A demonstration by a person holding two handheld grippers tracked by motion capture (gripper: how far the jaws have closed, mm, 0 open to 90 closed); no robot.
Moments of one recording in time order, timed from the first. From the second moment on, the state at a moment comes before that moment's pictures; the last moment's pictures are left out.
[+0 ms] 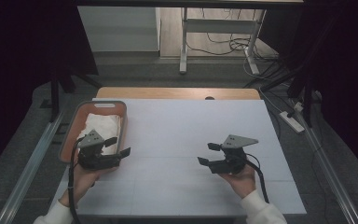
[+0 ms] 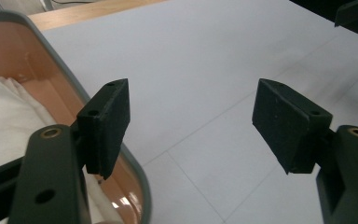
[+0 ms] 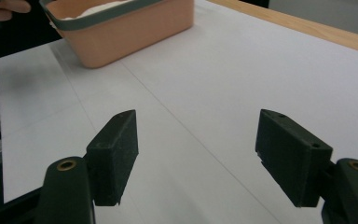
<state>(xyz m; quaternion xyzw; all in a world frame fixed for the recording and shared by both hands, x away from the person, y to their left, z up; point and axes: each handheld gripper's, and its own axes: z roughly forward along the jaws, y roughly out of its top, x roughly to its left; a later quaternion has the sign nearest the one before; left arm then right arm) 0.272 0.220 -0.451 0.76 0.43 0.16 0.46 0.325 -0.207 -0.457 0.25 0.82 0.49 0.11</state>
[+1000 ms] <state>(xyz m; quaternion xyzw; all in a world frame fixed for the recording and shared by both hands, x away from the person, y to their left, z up) 0.239 0.206 -0.478 0.78 0.41 0.15 0.45 0.305 -0.300 -0.477 0.30 0.82 0.46 0.16</state>
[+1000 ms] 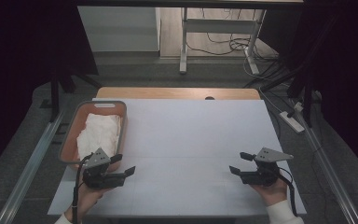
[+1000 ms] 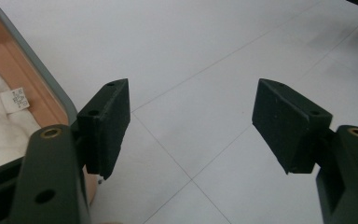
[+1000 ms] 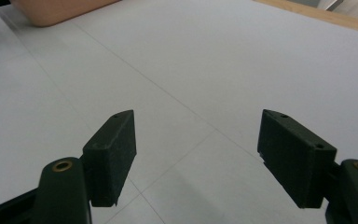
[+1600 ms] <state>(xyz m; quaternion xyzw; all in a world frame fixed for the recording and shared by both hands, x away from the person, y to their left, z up) 0.240 0.208 -0.479 0.78 0.41 0.15 0.45 0.306 -0.297 -0.481 0.29 0.83 0.45 0.16</state>
